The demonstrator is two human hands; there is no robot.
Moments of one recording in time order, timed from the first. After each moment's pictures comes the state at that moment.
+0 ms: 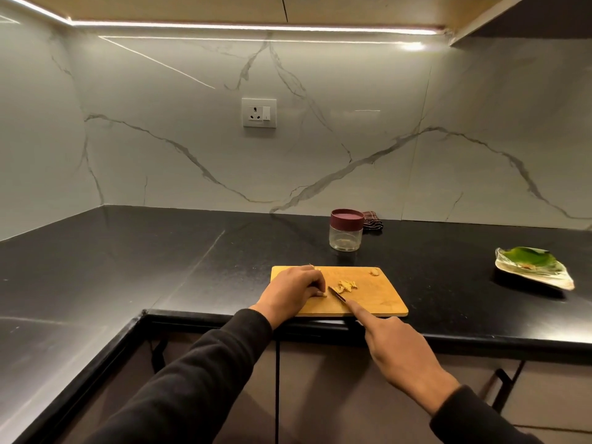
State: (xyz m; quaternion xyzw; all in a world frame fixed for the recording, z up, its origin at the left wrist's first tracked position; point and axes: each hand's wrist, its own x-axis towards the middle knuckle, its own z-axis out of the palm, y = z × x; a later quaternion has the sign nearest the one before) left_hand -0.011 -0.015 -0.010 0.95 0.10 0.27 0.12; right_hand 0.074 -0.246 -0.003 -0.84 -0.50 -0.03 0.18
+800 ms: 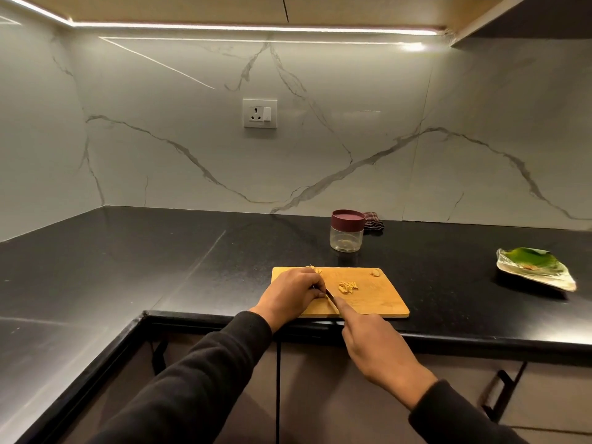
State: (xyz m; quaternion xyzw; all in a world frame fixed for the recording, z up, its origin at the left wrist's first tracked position) left_hand -0.014 -0.020 -0.010 0.95 0.10 0.29 0.10; right_hand 0.050 -0.222 0.005 -0.83 -0.51 0.04 0.21
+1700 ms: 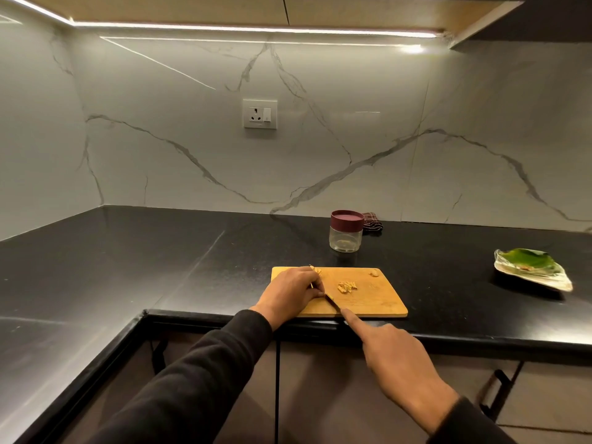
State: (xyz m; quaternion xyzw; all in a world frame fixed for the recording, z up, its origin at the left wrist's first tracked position) left_hand -0.014 -0.019 -0.008 0.95 0.12 0.28 0.11; right_hand 0.047 -0.250 0.011 -0.87 -0.49 -0.05 0.07
